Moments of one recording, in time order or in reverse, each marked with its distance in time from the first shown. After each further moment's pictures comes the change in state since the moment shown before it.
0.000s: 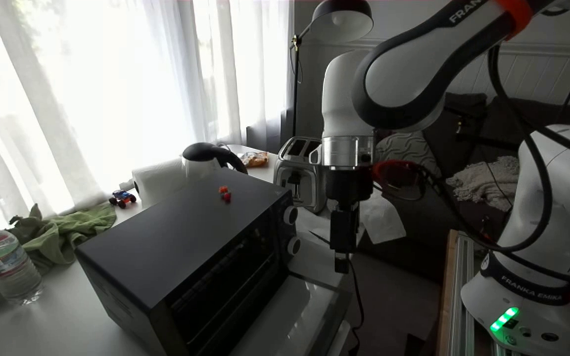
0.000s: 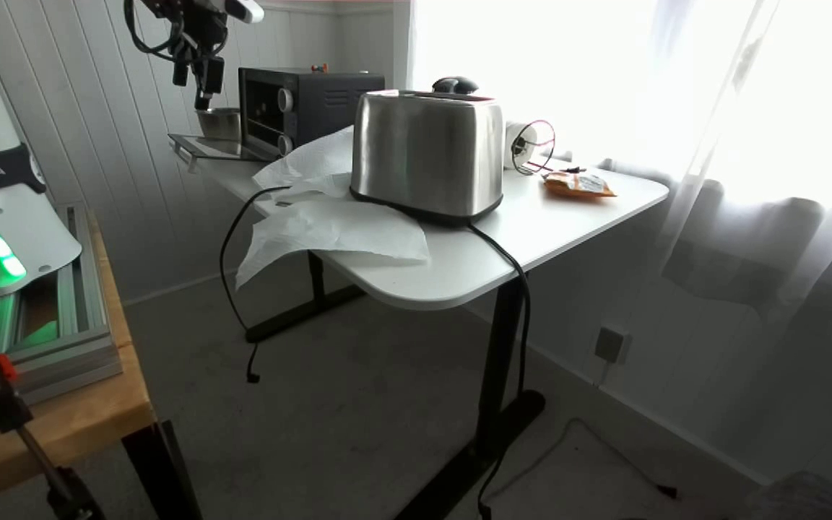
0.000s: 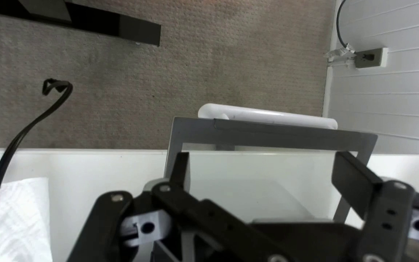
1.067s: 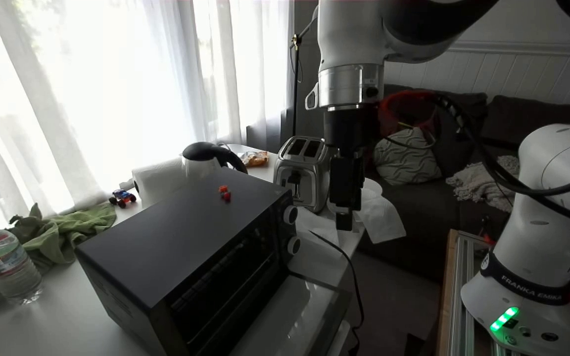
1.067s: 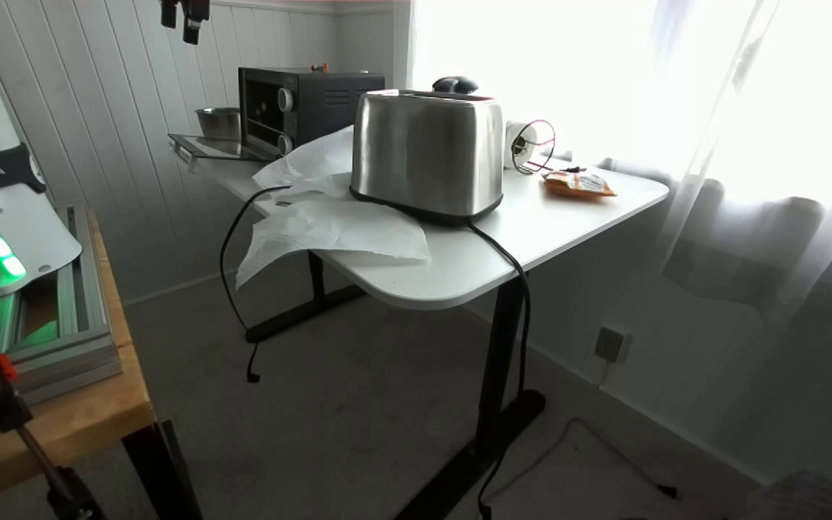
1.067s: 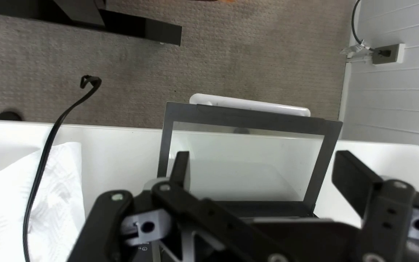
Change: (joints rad) arm 0.000 -0.142 0.022 0.169 -0.173 -0.266 0.241
